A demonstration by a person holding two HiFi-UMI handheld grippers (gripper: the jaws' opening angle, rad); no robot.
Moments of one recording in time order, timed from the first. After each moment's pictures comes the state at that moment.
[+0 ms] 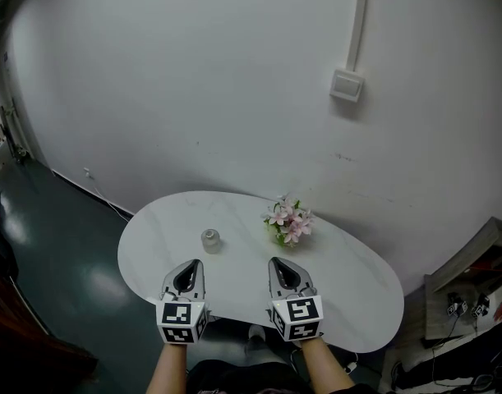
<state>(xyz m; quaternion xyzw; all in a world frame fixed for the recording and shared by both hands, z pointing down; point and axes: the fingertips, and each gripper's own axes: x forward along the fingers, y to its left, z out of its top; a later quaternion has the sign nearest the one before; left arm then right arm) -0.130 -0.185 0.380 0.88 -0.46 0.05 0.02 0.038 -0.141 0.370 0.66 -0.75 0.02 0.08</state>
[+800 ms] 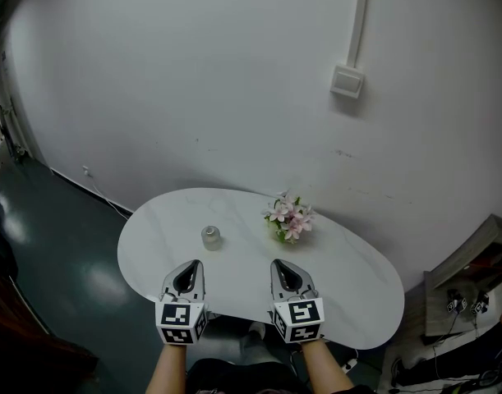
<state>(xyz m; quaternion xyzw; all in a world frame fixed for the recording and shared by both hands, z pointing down) -0.134 -0.182 0.386 0.89 -0.46 0.05 0.03 0.040 -0.133 0.380 0.67 -0.74 0.03 0.08</state>
